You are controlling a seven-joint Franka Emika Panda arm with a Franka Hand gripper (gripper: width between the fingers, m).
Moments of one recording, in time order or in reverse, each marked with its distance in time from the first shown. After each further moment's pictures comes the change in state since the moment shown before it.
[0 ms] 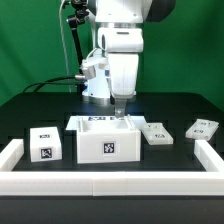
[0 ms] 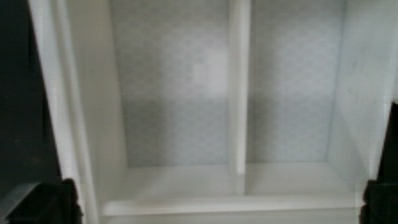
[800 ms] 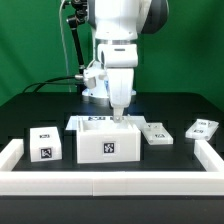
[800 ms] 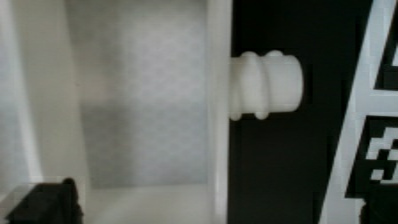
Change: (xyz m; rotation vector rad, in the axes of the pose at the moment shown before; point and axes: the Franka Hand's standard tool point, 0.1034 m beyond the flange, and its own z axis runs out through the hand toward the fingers) arm 0.009 -0.075 0.044 0.048 0.022 -0.001
